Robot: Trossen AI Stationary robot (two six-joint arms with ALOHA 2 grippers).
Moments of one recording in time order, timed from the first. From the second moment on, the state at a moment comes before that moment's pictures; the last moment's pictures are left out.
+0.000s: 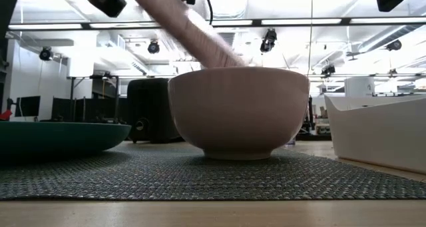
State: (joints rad) left arm 0.14 1.75 1.67 -1.57 1.09 -0.65; right arm 0.44 0.12 0.62 -0.47 0.34 0.16
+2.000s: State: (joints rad) left arm 0.20 1.72 1.67 -1.57 1.11 -0.59; right arm 0.44 0.12 0.61 -0.47 0.34 0.16
